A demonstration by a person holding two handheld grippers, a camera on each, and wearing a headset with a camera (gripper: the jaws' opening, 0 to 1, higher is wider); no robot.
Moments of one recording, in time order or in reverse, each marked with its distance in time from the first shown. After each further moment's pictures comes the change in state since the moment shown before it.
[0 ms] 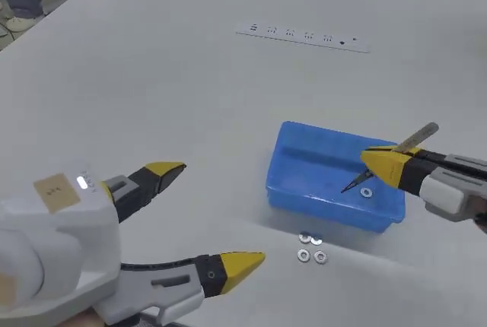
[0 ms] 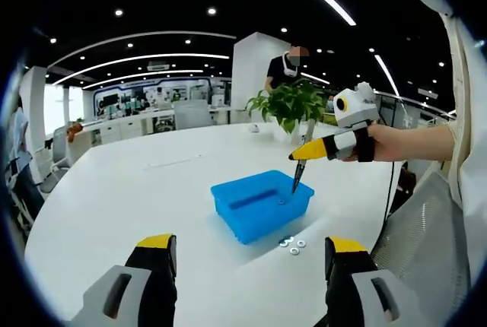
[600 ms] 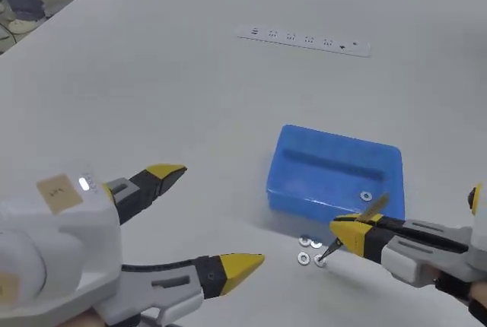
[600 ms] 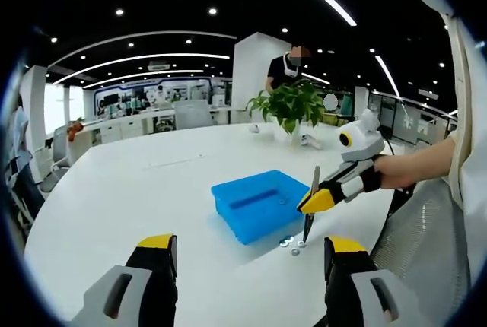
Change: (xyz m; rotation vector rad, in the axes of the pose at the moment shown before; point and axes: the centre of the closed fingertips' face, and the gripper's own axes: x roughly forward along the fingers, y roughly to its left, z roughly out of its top) left arm -0.001 0.001 0.000 -0.003 -0.001 0.001; right arm 0.017 -0.001 -0.078 0.054 0.163 -0.019
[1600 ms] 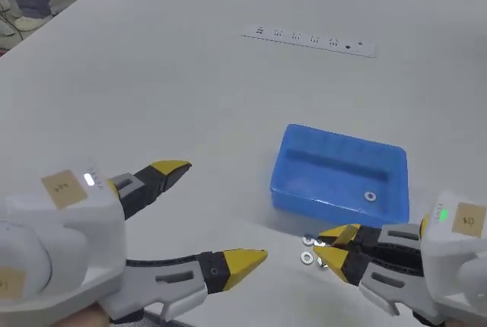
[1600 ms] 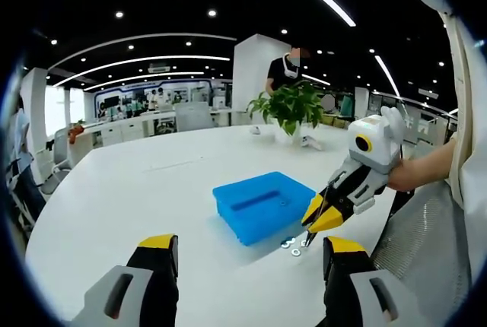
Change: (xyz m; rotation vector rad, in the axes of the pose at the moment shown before) left arm -0.001 0.001 0.002 0.007 -0.008 0.009; right arm 0.004 0.028 -0.007 -0.474 0.142 -0.012
